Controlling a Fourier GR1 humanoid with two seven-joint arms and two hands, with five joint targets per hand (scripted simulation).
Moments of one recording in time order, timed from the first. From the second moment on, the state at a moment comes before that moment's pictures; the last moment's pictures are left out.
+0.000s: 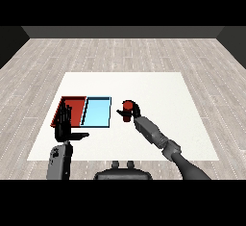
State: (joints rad) left arm 0.03 0.08 0.15 -1.64 0.14 -0.13 -0.45; right arm -0.87 0.00 0.71 -0.36 -0.91 -0.44 -0.48
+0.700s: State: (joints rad) left arm 0.03 0.08 0.14 -1.64 0.13 -0.12 -0.44; right arm -0.93 0.00 0.80 -0.33 -0.93 -0.53 -0.44
